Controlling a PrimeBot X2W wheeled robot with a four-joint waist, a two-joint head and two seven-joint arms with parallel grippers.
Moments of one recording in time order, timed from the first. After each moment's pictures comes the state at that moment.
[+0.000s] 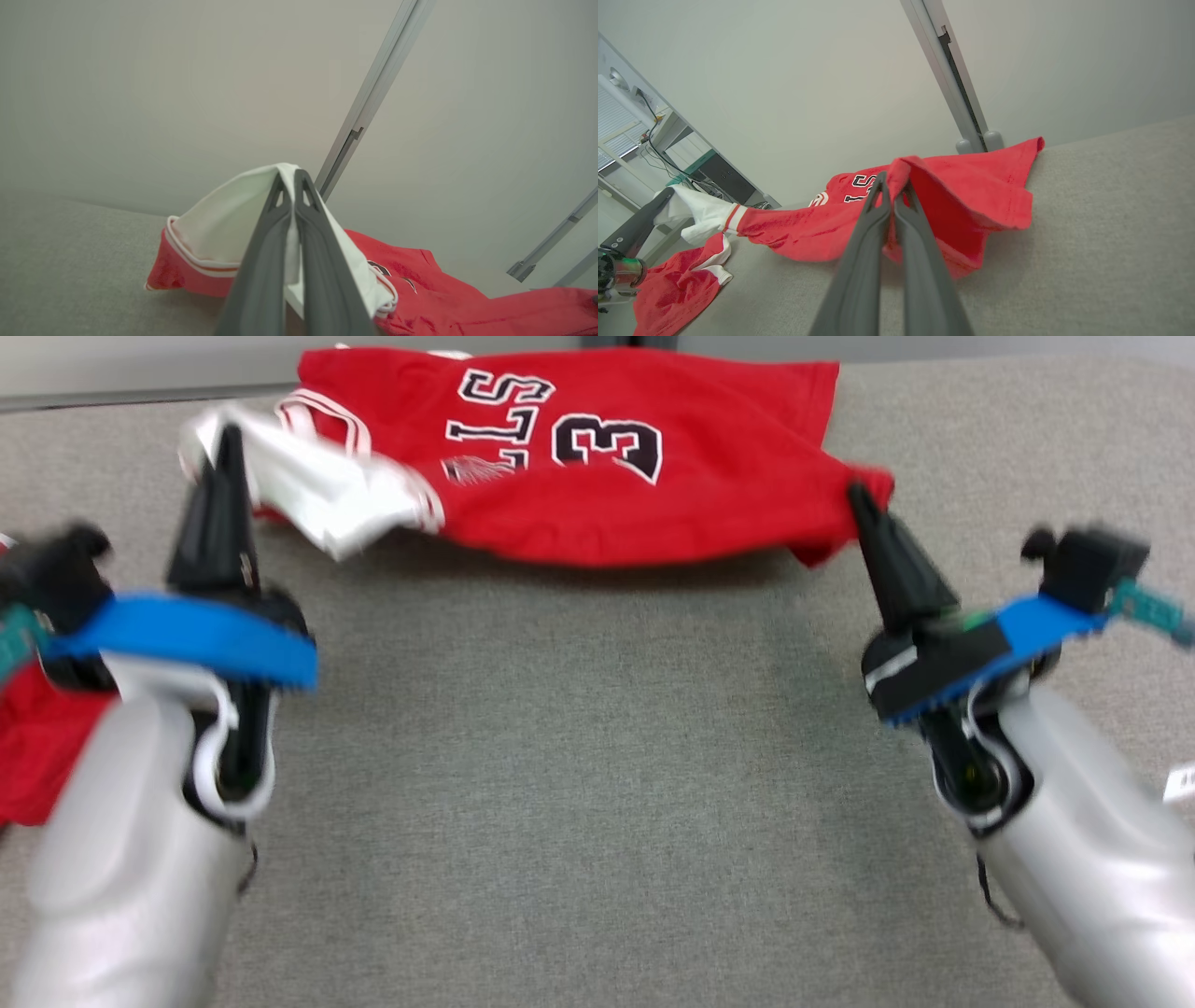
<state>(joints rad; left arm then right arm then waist) -0.72 0.33 -0.35 0.49 -0.82 -0.10 -0.26 -0.78 -0.31 0.55 0.52 1.00 0.13 -0.26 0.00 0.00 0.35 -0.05</state>
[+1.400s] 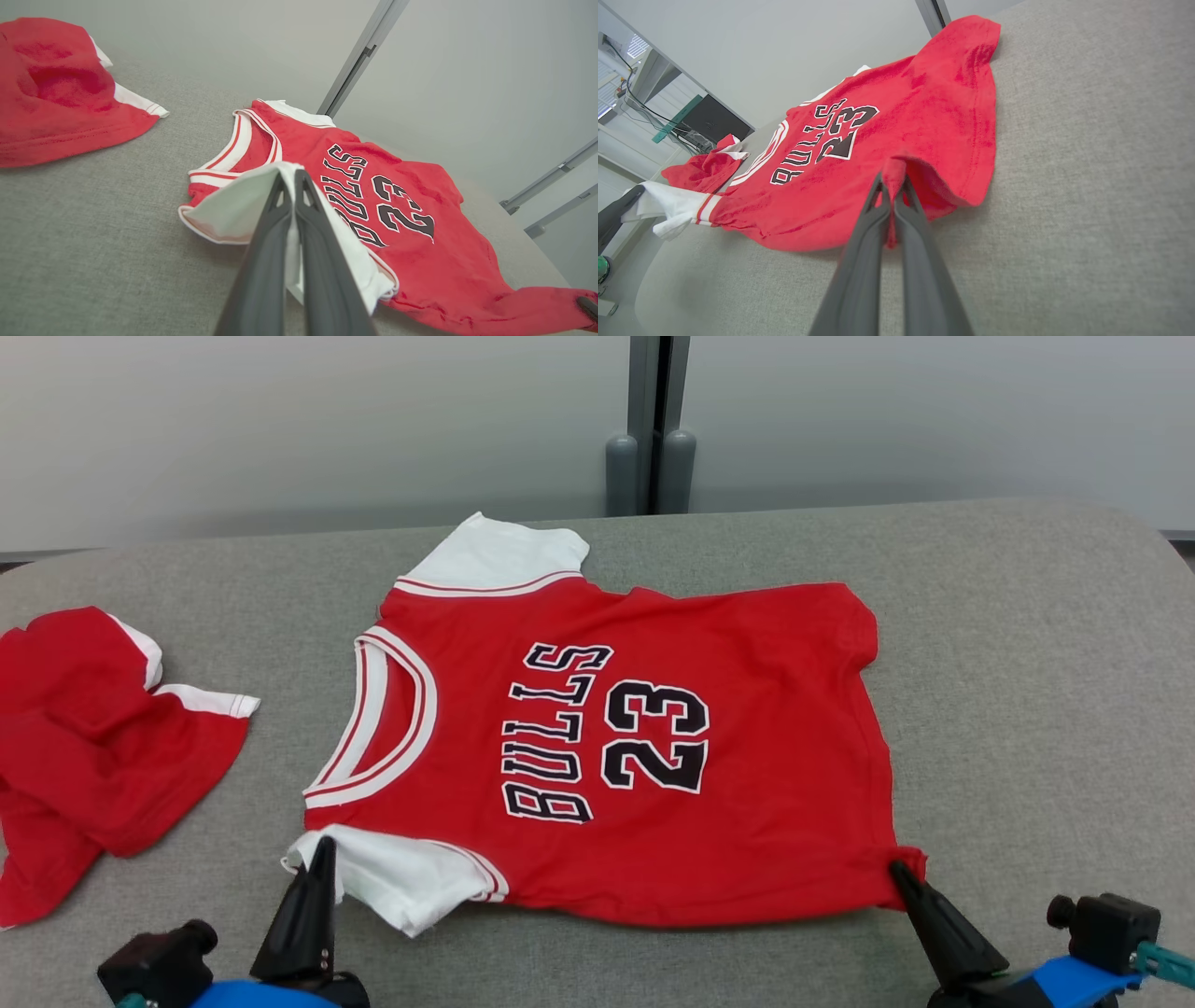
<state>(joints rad) 0.12 0.30 -0.27 -0.01 -0.73 0.01 -0.15 0.00 -0.42 0.43 0.19 0.91 0.13 -0.22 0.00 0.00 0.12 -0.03</state>
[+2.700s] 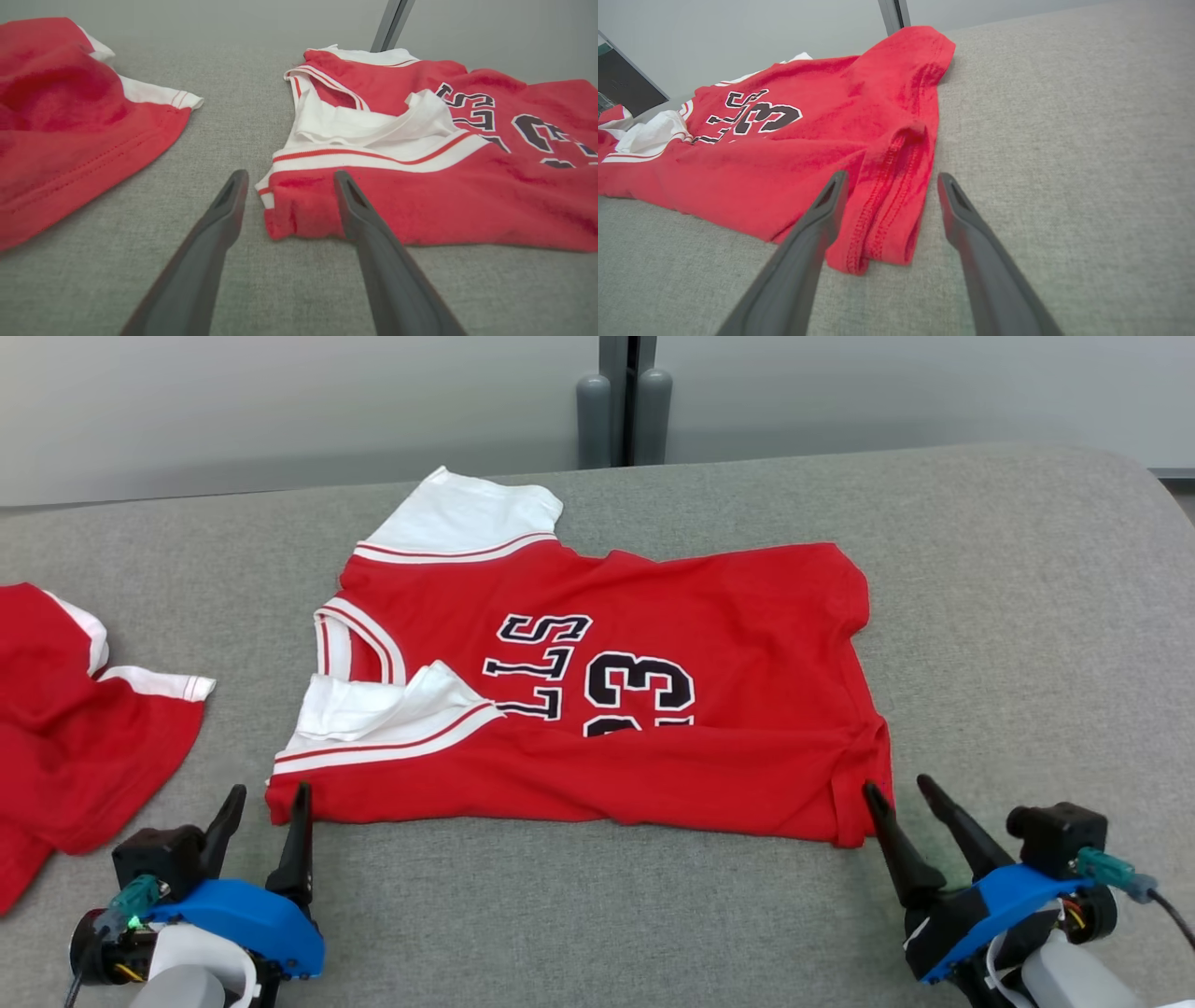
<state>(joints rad) -0.27 0.35 -0.35 0.61 -0.60 -0.08 -0.24 -0.28 -0.32 0.39 0.53 0.64 0.13 -0.26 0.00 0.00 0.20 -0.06</state>
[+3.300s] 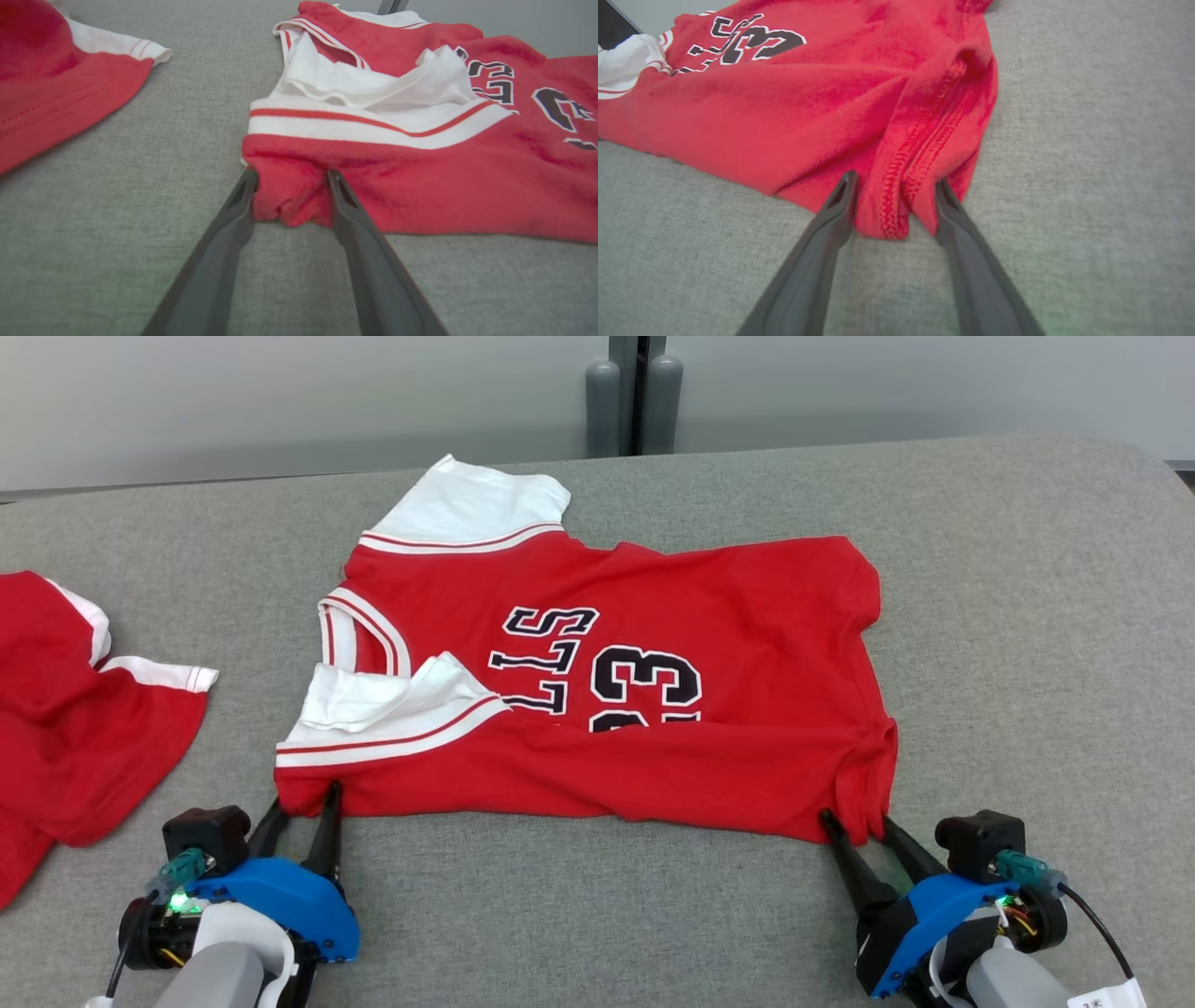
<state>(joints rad) -0.36 0.29 -0.40 0.77 -0.62 -0.11 -0.24 -0.30 -0.21 0.38 0.64 0.48 0.13 -0.19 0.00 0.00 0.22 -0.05</state>
